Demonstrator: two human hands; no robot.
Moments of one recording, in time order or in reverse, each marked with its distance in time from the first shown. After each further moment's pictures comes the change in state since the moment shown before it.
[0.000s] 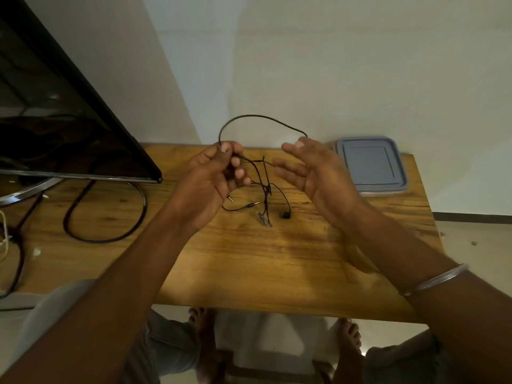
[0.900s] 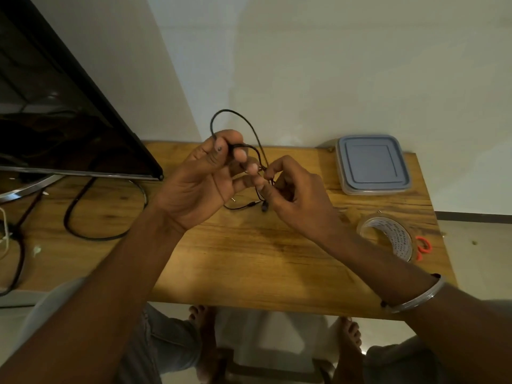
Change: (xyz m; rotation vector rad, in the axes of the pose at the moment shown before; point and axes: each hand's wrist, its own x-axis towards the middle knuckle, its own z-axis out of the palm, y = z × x) left_hand -0.006 0.012 -0.010 -0.238 -0.460 -0.027; right_hand -0.013 0.040 0.006 -0.930 -0.092 -0.563
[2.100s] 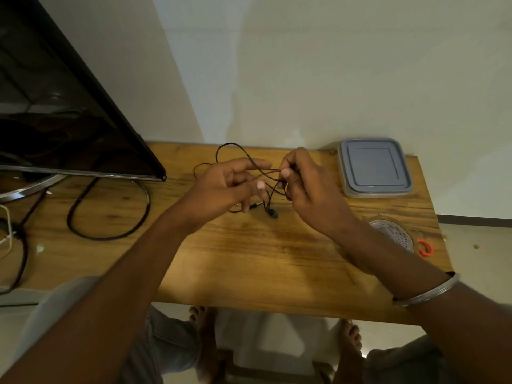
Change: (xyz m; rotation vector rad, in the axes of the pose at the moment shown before) left_hand 0.002 -0.016 -0.005 0.872 0.283 -0.210; right_hand 0.009 0.008 -0.019 -0.090 -0.065 -0.105
